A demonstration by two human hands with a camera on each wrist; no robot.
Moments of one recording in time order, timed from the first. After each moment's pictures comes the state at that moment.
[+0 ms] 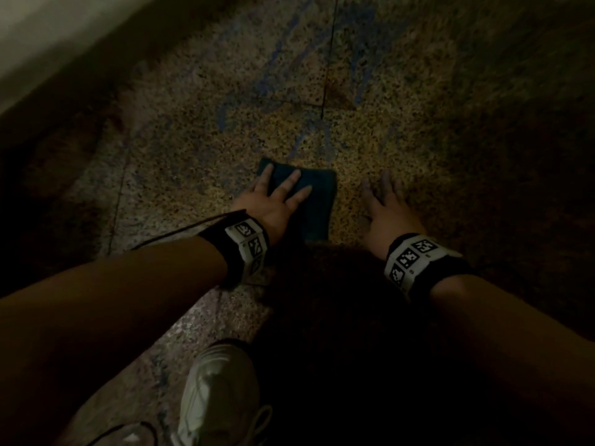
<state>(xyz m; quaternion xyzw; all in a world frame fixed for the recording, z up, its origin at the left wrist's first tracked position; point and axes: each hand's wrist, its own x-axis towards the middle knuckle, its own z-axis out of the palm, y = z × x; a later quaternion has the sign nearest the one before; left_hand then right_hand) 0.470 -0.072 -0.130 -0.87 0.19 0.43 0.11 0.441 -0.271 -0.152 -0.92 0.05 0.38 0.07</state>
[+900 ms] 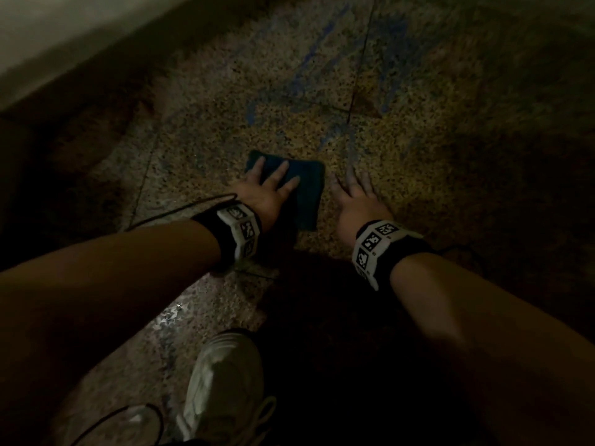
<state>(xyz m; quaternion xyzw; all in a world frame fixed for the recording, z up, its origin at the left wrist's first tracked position) 0.474 -0.031 -0.131 -0.89 0.14 0.43 0.08 0.465 -0.205 -0.143 -0.91 -0.03 0.41 0.07</state>
